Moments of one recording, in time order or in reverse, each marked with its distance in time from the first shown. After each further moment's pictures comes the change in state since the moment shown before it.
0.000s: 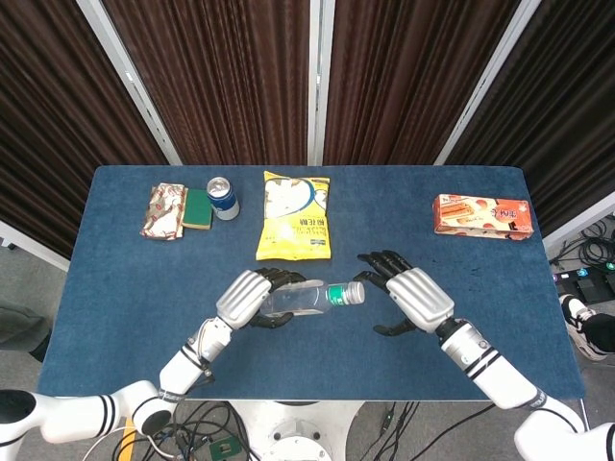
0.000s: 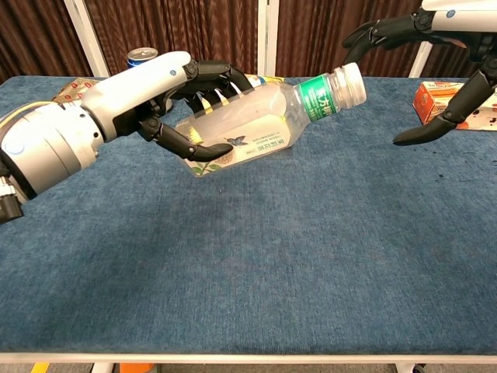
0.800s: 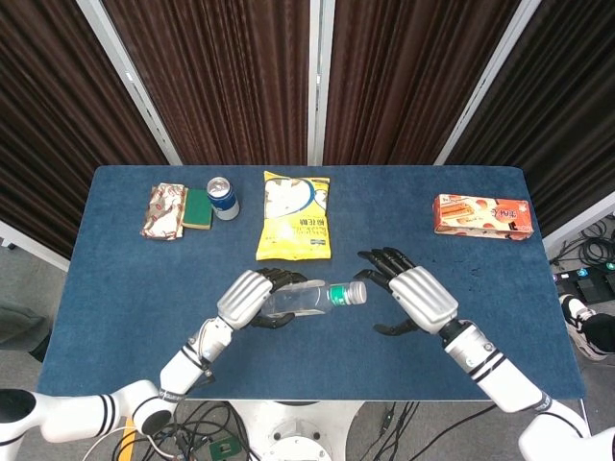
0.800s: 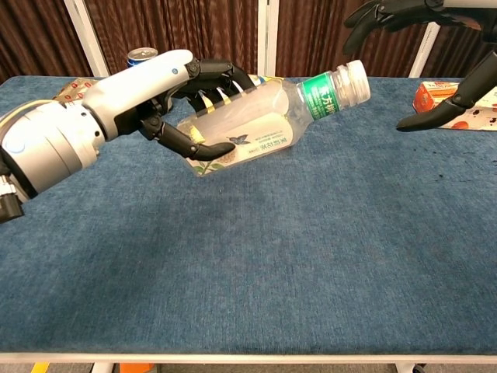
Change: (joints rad) left arm -0.004 0.004 -0.001 -0.007 0.006 0.004 0.000; right arm -0.014 0.019 -0.001 -0.012 -0.028 0.047 0.025
